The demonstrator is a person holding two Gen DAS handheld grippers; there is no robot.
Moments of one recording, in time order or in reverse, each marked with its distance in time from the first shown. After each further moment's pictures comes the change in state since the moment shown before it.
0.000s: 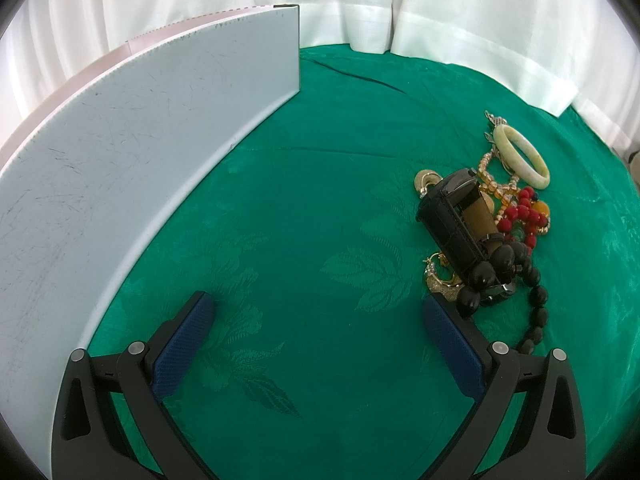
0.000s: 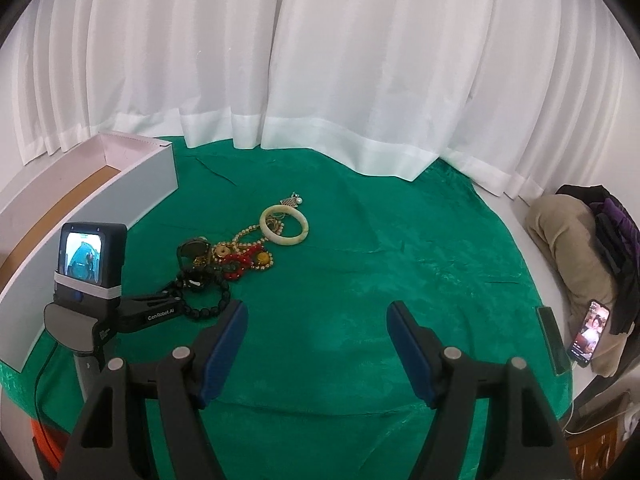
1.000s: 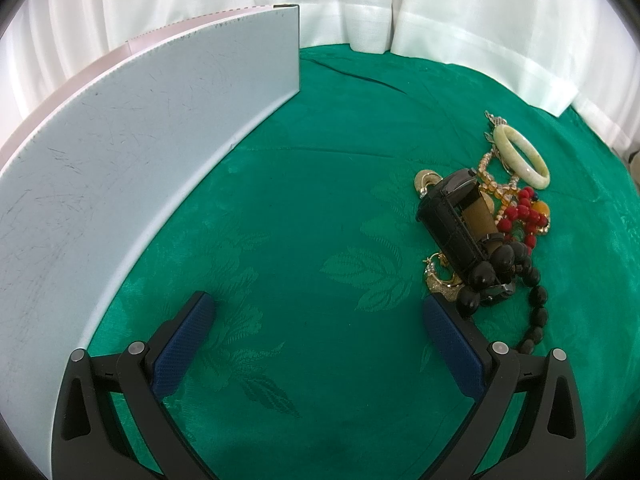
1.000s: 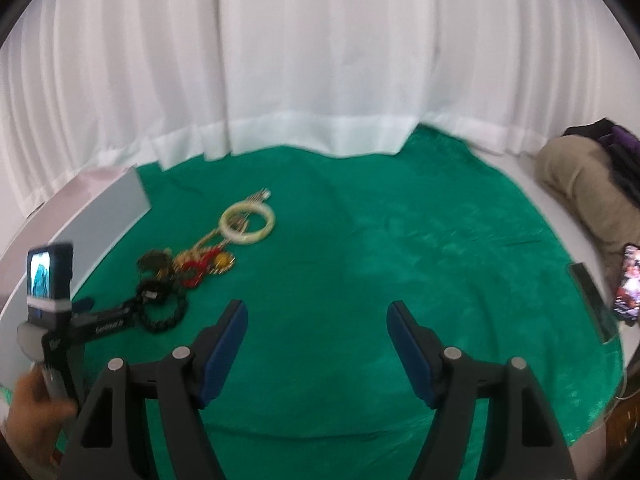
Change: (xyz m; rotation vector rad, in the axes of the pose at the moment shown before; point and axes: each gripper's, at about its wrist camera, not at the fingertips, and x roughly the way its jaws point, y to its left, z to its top) left arm 0.002 0.001 0.000 0.000 -0.002 0.000; right arm 0.066 -0.064 -0.037 0.160 -0.006 0.137
